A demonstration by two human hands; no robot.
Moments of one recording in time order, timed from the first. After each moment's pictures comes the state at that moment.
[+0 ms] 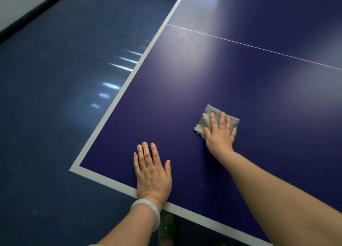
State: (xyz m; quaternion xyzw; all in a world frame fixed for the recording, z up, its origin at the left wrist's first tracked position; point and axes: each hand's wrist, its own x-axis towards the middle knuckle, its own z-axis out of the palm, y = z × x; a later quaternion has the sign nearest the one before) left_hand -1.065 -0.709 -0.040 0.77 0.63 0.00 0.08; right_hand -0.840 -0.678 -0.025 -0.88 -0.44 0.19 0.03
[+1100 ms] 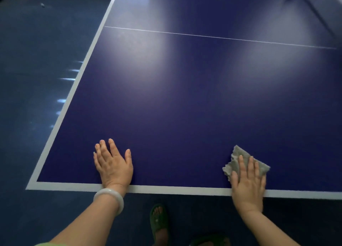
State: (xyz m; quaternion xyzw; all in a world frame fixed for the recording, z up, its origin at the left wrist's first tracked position) left_hand -1.068 -0.709 -0.036 0.76 0.63 0.03 0.13; right_hand -0.826 -0.987 -0.042 -0.96 -0.25 0.09 0.04
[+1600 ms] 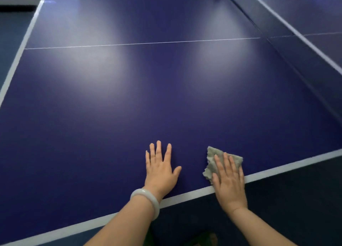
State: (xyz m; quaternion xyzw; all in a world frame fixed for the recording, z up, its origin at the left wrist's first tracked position) left_hand -0.863 -0.846 -0.006 0.92 0.29 -0.11 0.22; right_hand -0.763 -1.064 -0.051 -0.96 -0.26 0.05 0.04
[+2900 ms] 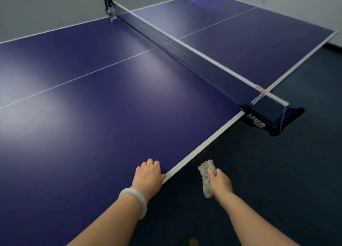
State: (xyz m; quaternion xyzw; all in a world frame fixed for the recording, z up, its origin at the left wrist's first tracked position) left_hand -0.693 -1.051 0.052 0.97 0.04 -0.22 0.06; right_hand -0.666 -1.279 0.002 -0.85 0.25 0.21 0.42
